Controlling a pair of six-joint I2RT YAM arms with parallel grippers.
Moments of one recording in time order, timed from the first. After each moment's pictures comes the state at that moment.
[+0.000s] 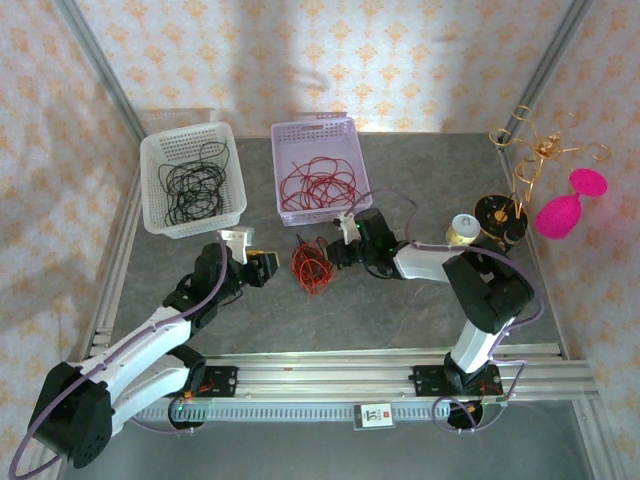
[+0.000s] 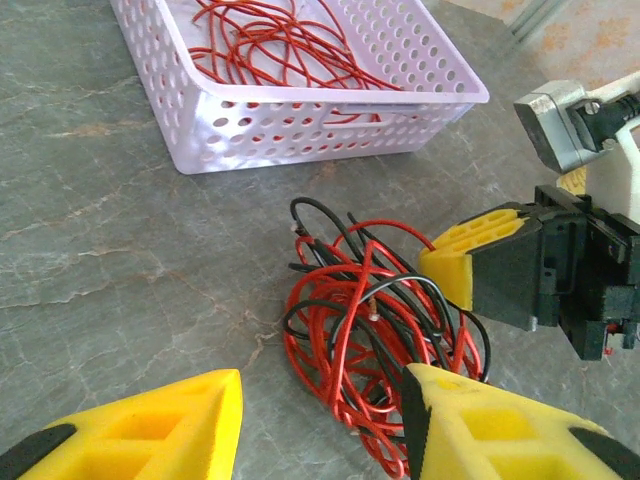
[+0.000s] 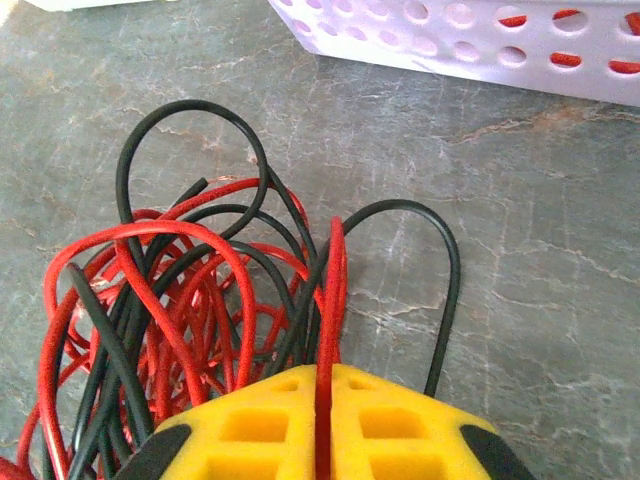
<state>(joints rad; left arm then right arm) -0.42 0.90 0.37 0.06 0.14 -0.46 0.60 1.71 0.81 0.18 -0.37 0.26</state>
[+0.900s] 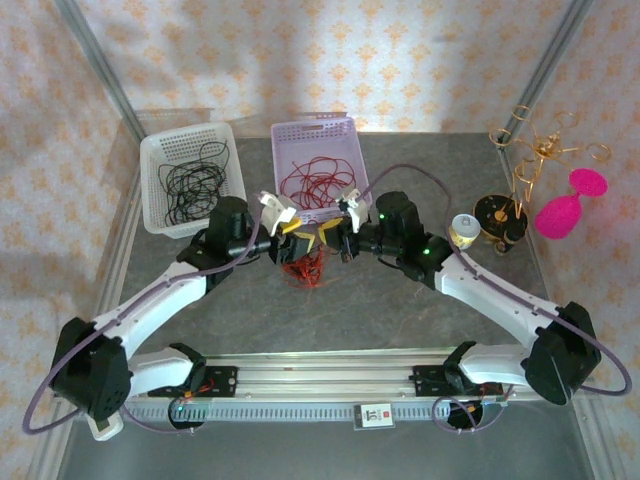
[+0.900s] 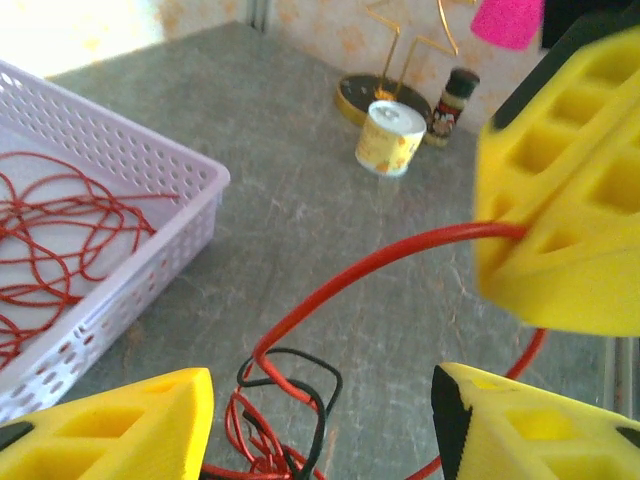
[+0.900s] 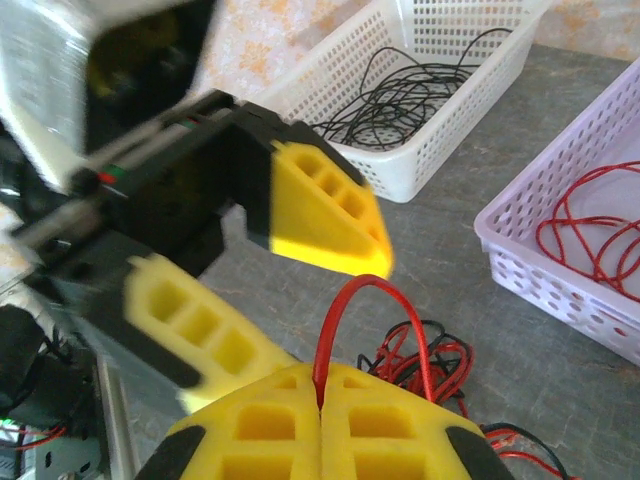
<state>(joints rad) -0.43 1.21 0.76 0.02 0.56 0.01 0.69 1.23 0.92 -0.08 -0.44 0.16</state>
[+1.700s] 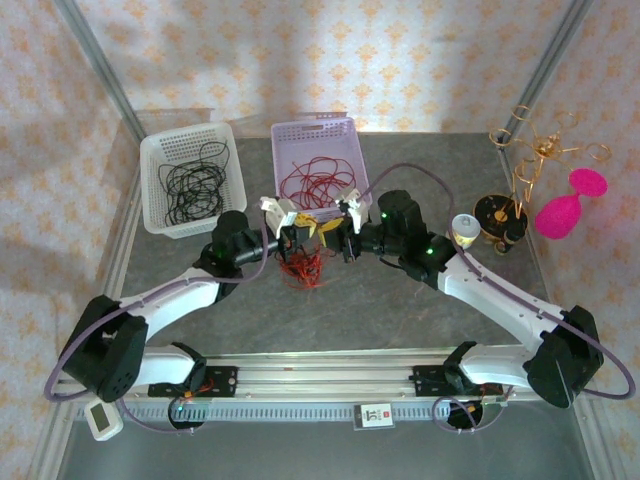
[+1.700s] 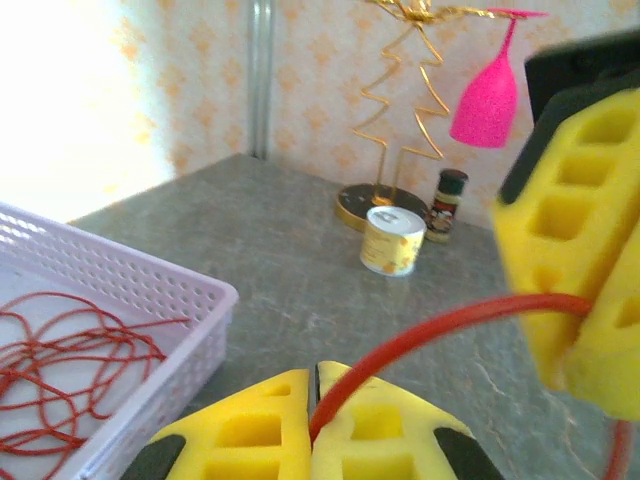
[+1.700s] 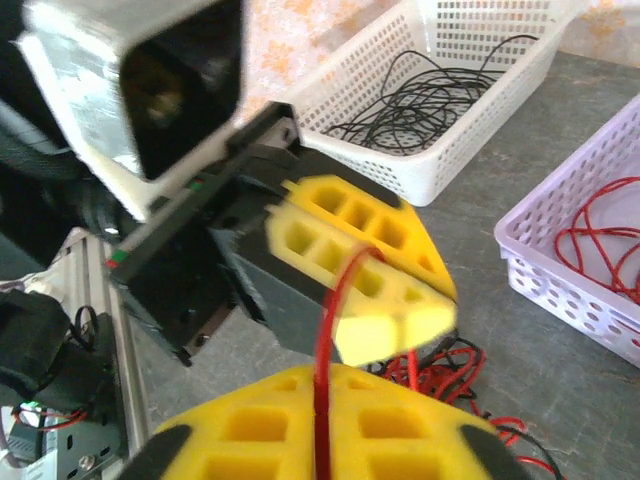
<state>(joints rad) -0.46 1.27 0.59 0.60 0.50 -0.05 0.69 1.21 0.94 -0.11 -0.45 0.14</state>
